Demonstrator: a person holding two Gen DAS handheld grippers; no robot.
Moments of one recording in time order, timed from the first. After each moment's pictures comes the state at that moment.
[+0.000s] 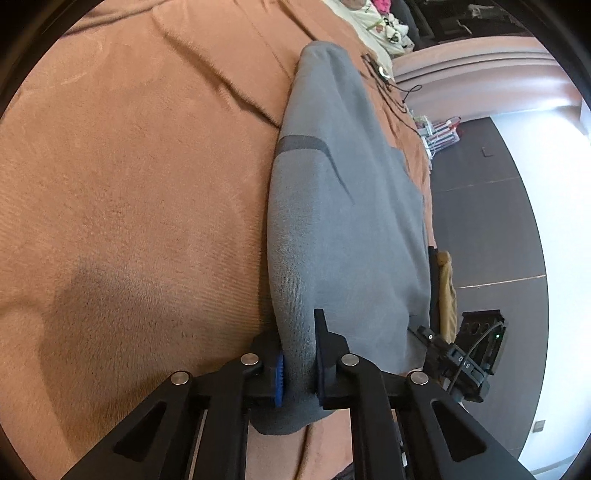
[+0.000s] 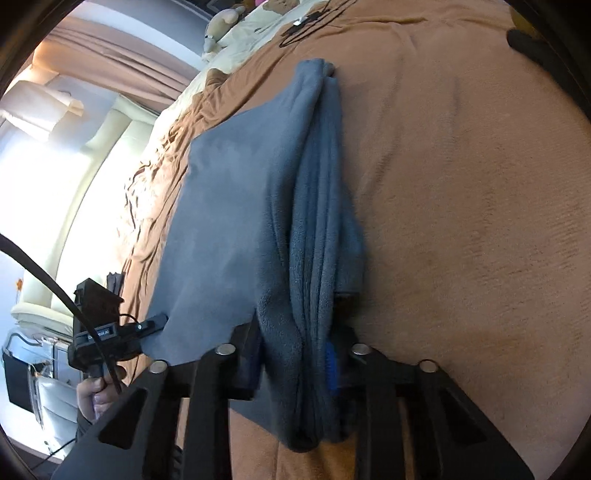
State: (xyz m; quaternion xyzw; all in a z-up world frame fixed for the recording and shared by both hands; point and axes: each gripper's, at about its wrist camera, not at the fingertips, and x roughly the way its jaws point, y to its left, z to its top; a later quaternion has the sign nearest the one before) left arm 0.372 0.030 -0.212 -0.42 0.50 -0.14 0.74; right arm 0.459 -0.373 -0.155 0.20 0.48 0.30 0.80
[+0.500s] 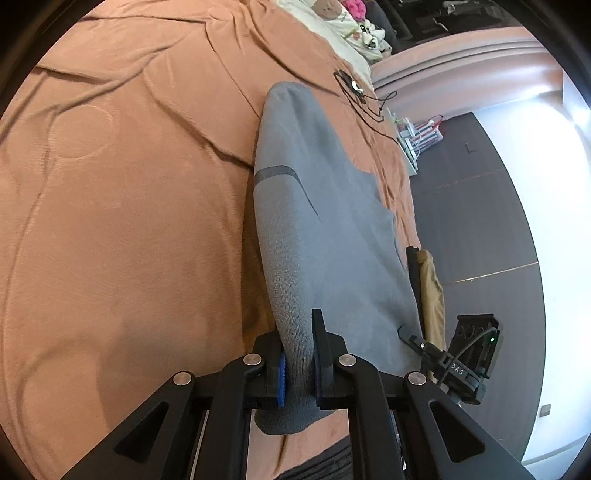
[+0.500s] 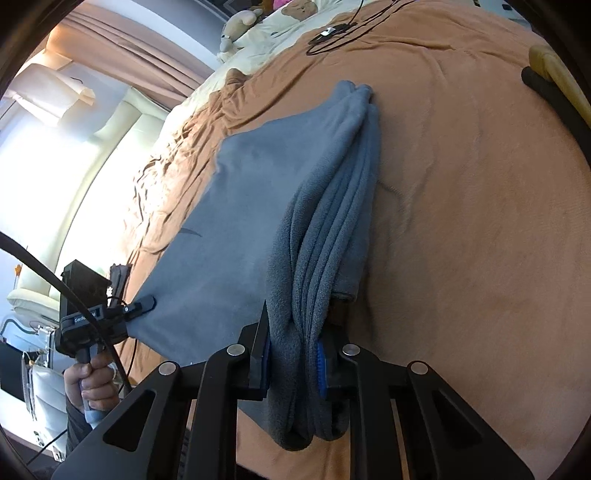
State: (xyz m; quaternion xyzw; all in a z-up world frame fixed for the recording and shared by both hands) left arm 0.346 0.057 -0.167 -0.40 0.48 -0.15 0.76; right arm 0.425 -0.354 -0.122 0.19 0.46 0.31 0.81
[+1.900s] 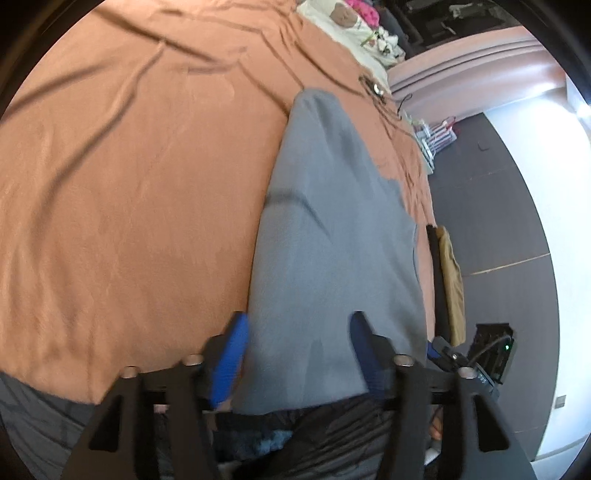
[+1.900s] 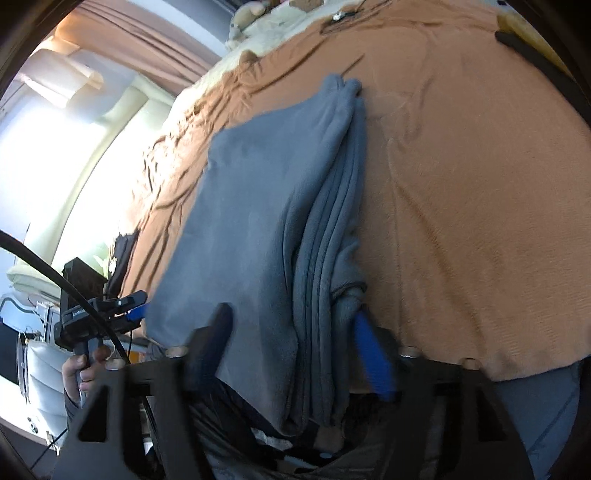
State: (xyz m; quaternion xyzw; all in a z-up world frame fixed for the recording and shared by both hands) left arm 0.288 0.076 -0.164 -0.38 0.48 -0.11 0.78; right arm 0.359 -0.330 -0.129 0.18 0.46 0.30 0.81
